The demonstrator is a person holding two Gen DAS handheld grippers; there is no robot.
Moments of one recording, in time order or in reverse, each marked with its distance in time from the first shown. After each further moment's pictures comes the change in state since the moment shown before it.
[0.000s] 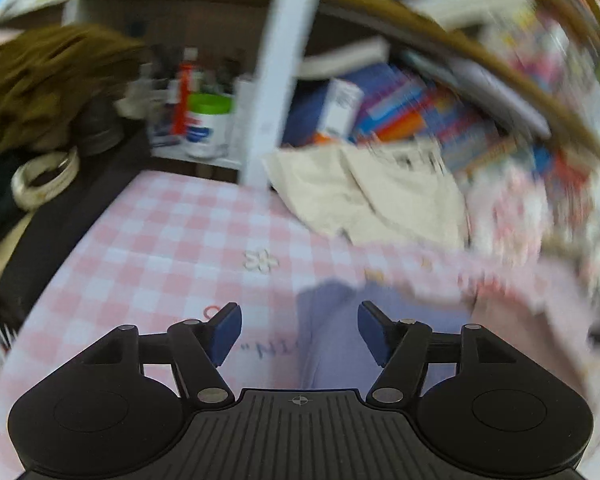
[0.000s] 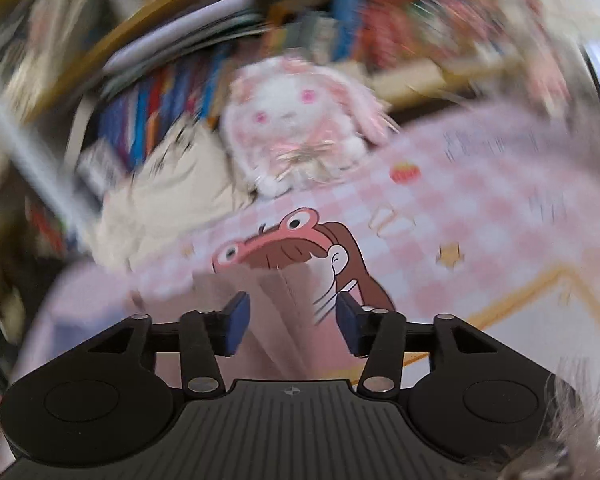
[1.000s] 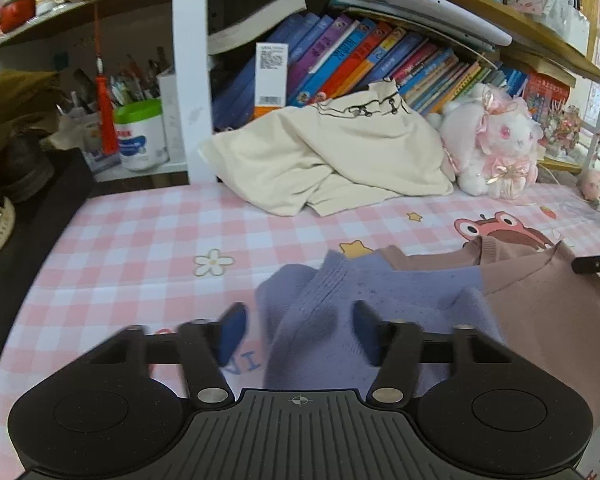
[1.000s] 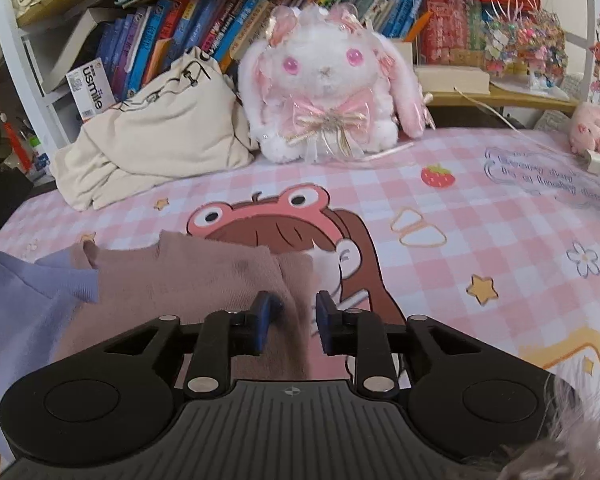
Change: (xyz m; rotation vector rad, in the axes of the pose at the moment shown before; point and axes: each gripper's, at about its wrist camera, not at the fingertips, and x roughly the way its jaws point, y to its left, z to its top) left arm 0.057 -0.038 -0.002 0.173 0.044 -0.013; right arm 0.066 0.013 0.007 -0.122 0.070 -0.066
